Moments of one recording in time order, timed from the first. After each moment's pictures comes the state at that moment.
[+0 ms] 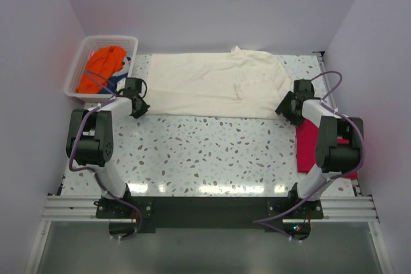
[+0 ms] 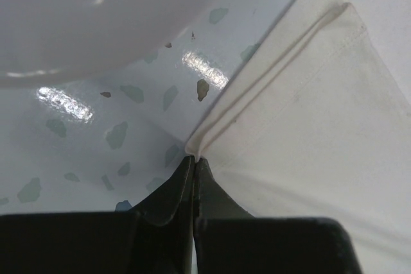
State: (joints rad) left arm -0.07 1.79 1.03 -0.24 -0.25 -0.74; right arm -0.06 1.70 1.00 -0.35 0.12 0.56
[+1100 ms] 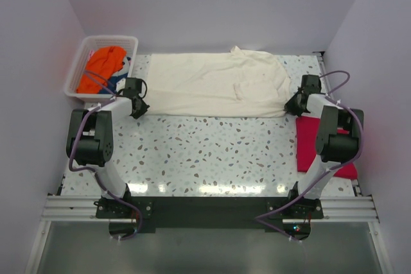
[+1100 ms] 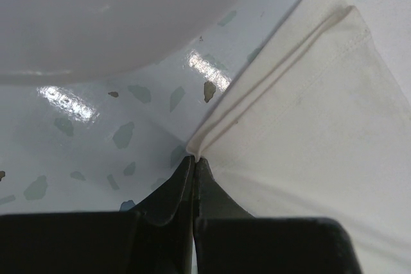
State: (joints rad) left arm -0.07 1.79 1.03 -0.25 -0.27 -0.75; right arm -0.15 1.83 1.10 -0.28 0.01 0.64
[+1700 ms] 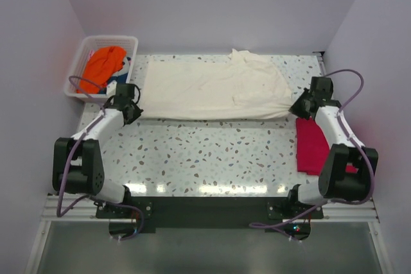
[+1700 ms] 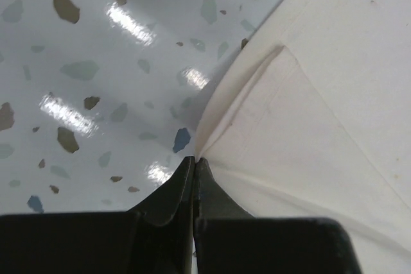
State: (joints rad) left arm -0.06 1.50 0.91 -0.34 -0.30 -0.75; right arm -0.15 1.45 1.02 -0.45 -0.02 0.56
